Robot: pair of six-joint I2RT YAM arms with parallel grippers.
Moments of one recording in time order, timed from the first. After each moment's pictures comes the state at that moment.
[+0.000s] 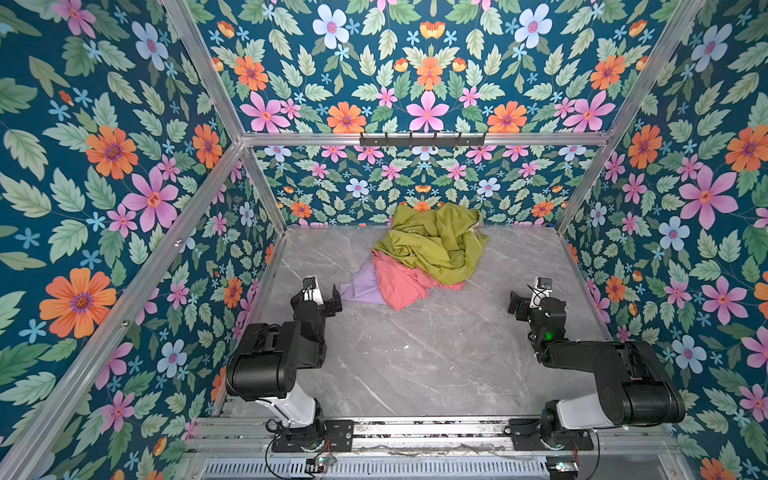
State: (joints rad) left arm 0.00 1.62 0.29 1.13 -0.12 -0.02; right arm 0.00 1.44 0.30 0.79 0.11 0.09
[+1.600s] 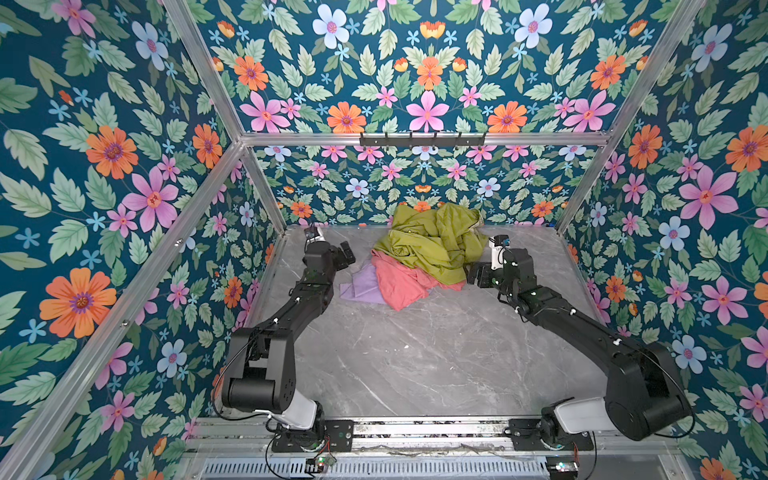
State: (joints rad) left arm -0.16 1.56 0.98 0.22 -0.08 -0.40; right arm 0.33 1.44 0.97 -0.02 -0.07 0.31
